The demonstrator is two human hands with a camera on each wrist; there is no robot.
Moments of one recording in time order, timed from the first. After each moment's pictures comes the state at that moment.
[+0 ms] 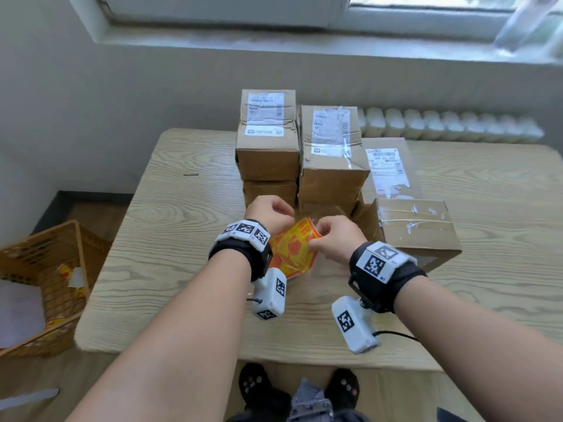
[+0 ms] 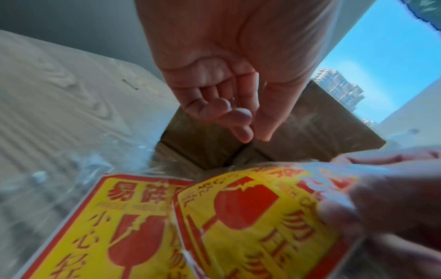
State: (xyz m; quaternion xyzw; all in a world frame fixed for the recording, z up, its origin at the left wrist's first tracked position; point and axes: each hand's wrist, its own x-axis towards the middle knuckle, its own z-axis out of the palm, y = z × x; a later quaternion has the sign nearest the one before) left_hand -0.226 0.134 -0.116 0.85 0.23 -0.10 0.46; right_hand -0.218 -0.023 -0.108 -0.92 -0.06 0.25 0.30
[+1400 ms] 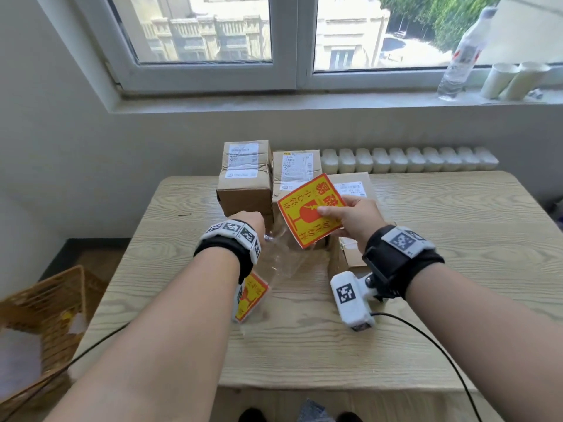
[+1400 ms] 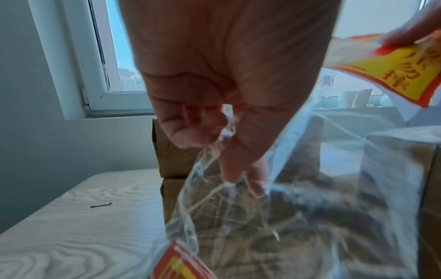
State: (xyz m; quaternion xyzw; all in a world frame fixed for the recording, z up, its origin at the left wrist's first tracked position) left_hand -0.216 0.114 -0.050 0.97 0.13 -0.21 0.08; right_hand -0.190 -0.091 -0.031 -0.74 0.04 0.17 0.65
